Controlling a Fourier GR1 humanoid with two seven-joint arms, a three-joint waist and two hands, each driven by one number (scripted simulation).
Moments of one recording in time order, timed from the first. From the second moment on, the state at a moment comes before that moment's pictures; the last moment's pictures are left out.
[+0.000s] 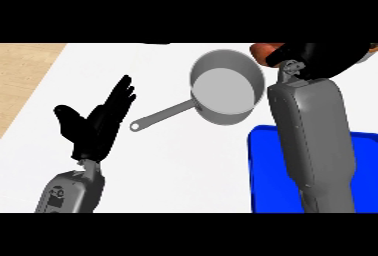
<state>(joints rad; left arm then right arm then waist) -0.24 0.07 -0.10 -1.63 0.07 0.06 0.34 -0.91 -0.01 -0.12 -1.38 1.58 0.07 1.25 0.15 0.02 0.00</state>
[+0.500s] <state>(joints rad) -0.24 0.06 -0.10 -1.61 0.06 0.07 0.33 -0.93 0.00 -0.14 -1.44 1.64 -0.10 1.24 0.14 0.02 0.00</state>
